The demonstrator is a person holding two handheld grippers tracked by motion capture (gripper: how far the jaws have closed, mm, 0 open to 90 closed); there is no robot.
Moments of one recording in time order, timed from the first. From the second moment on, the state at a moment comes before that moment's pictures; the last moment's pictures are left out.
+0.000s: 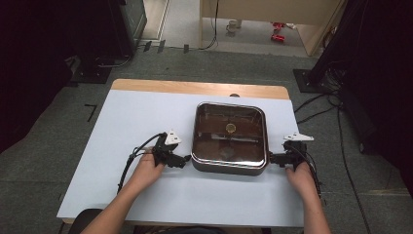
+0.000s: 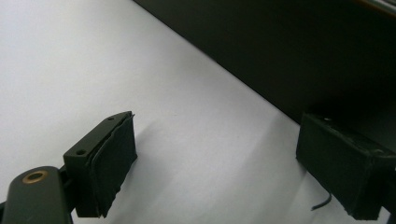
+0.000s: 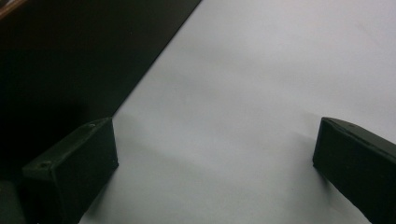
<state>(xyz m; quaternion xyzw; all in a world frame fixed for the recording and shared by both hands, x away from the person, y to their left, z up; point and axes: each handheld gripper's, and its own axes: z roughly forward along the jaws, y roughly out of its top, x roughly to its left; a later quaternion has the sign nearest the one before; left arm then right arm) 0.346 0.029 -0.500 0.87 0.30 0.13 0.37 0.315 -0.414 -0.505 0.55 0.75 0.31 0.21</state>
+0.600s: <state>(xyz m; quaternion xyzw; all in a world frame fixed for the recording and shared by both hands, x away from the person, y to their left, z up) 0.344 0.025 -0.497 0.87 0.32 0.13 0.35 0.315 -0.414 -0.505 0.55 0.75 0.31 0.21</state>
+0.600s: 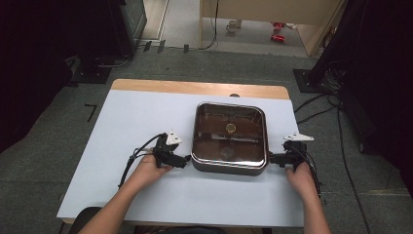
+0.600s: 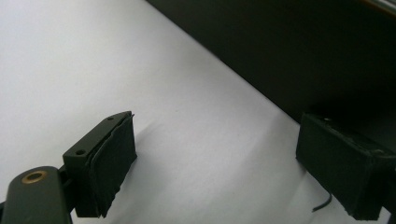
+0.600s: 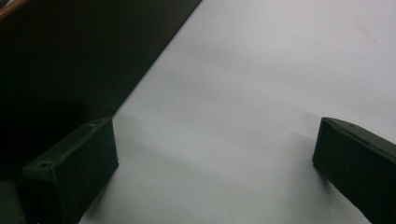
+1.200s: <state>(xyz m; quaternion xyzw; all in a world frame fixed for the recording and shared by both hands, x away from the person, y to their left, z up) 0.344 0.027 -0.487 0.89 0.29 0.11 0.33 0.315 -0.414 -0.505 0.55 0.75 0.31 0.21</state>
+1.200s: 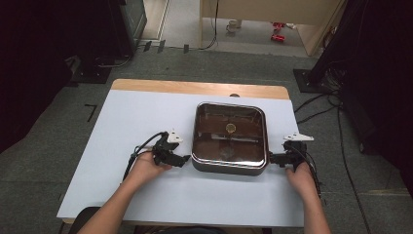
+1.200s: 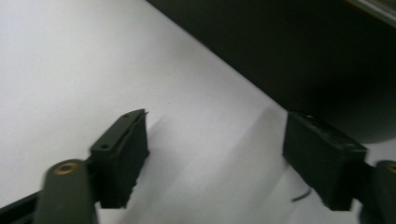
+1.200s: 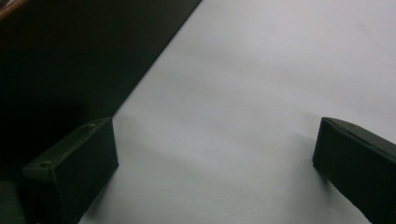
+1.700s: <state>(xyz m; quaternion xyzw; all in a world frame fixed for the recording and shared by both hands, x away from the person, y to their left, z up) 0.353 0.038 -0.478 0.89 0.31 0.06 0.31 0.315 -0.414 -0.505 0.55 0.75 0.31 0.21</state>
